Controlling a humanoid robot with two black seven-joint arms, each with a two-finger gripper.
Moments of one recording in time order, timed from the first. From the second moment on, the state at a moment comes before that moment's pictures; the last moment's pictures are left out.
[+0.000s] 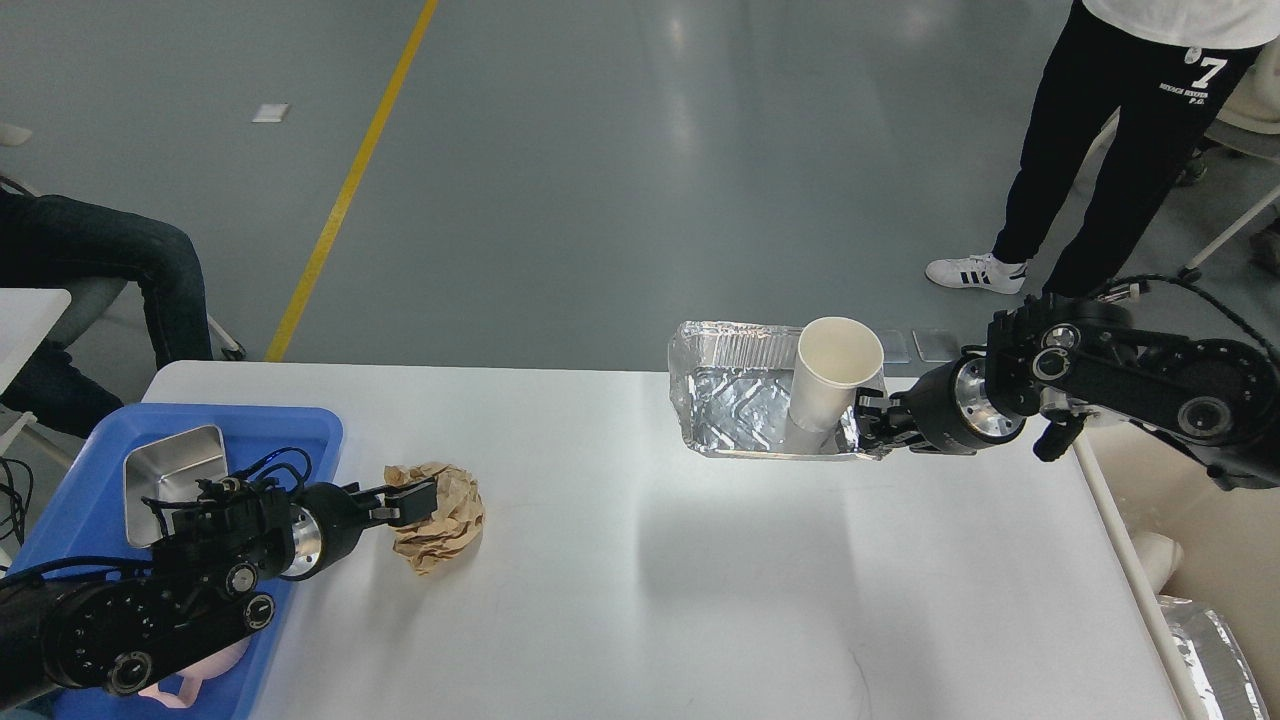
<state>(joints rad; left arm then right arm) -0.66 0.52 -0.15 -1.13 1.35 0.02 0.21 1.14 -0.58 0.02 1.22 -0.63 0.47 -0.43</state>
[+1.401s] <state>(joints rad) -0.76 0.79 -0.67 -1.38 1.34 -0.47 0.13 1.15 -0.56 0.02 1.21 -0.63 0.46 -0.43</state>
